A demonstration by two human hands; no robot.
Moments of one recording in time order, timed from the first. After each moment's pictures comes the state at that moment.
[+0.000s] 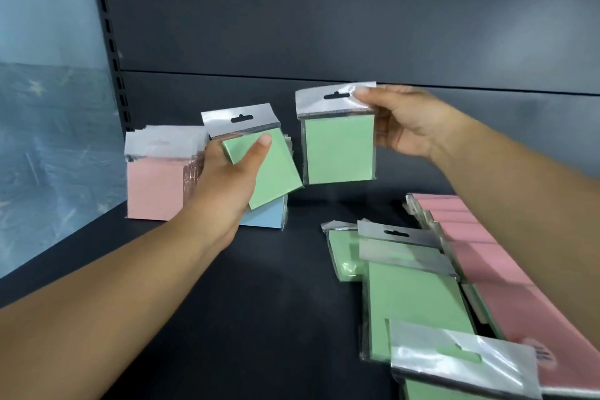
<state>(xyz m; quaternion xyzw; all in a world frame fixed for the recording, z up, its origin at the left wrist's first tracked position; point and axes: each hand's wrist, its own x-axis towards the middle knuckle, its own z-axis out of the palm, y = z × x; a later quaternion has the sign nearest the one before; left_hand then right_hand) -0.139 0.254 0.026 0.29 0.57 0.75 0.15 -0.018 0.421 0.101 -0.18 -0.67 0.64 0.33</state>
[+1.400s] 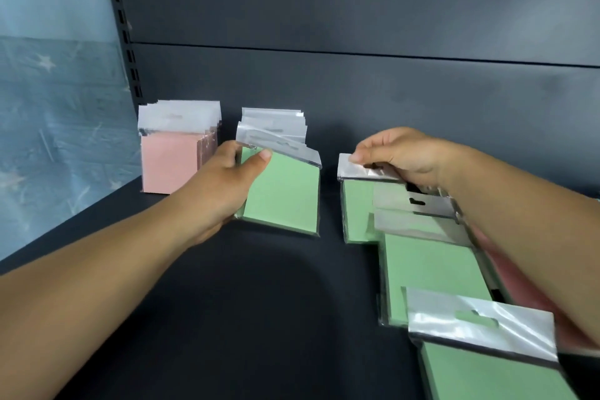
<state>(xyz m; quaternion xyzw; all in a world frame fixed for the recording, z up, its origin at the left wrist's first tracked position) -0.153 0.228 0.005 0.38 0.67 0.62 0.16 -0.020 0.425 0.037 -0.26 -0.82 0.48 0.17</state>
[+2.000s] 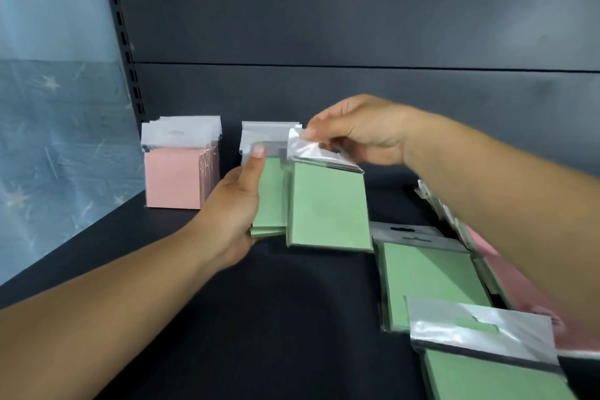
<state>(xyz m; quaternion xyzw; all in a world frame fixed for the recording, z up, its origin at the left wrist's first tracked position) -0.136 0.235 0.001 0.28 0.58 0.71 0.29 -0.043 0.368 0.083 -0.18 -0.81 0.54 0.16</state>
